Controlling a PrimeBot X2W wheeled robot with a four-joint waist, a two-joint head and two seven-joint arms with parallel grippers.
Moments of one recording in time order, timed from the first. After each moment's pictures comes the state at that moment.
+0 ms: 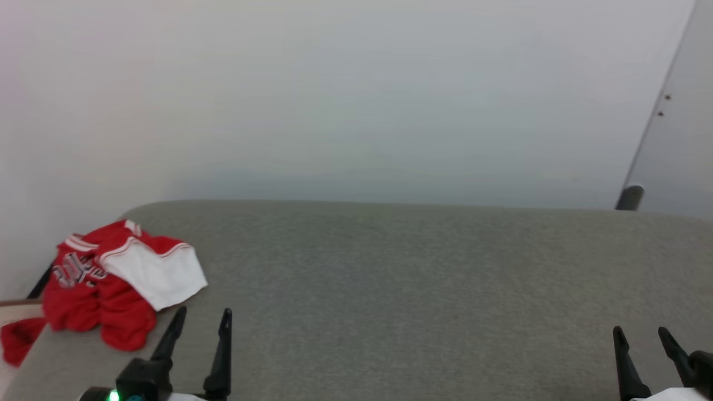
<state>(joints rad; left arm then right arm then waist) 0.06 0.23 -0.10 0.13 -0.23 0.00 -0.26 0.11 -0.11 -0.15 0.05 0.12 0.13 0.02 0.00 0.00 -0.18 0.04</state>
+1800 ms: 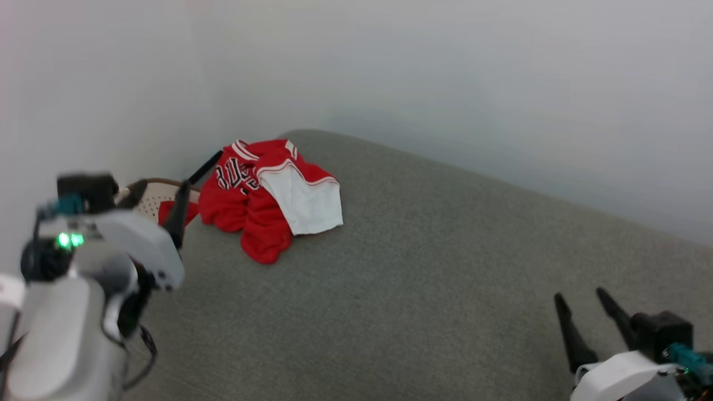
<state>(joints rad) -0.46 0.38 -0.09 0.36 -0.45 -0.10 0.18 -0.02 -0.13 0.03 0.15 0.16 0.13 -0.02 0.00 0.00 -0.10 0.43</state>
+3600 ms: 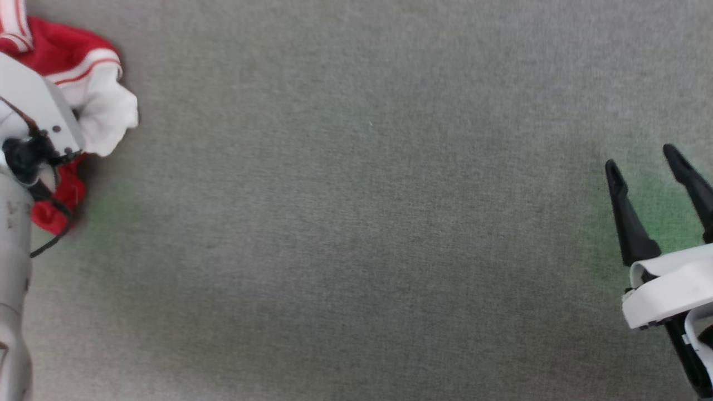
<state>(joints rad) -1.20 0.48 -0.18 1.21 -0.56 -0.06 0.50 -0.20 -0.26 0.01 -0.30 0.14 0.13 0.21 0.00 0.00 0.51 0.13</state>
